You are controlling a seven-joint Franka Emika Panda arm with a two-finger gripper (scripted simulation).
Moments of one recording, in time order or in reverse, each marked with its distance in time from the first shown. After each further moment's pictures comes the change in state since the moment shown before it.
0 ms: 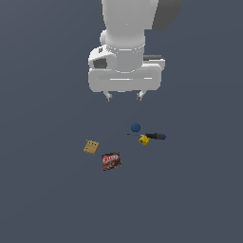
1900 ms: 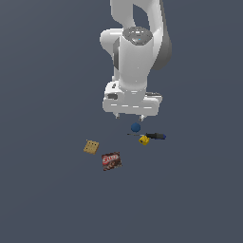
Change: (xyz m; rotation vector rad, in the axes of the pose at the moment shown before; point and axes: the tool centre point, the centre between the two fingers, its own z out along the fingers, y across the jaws) arm -0.014 -0.021 0.115 -0.026 0.011 0.141
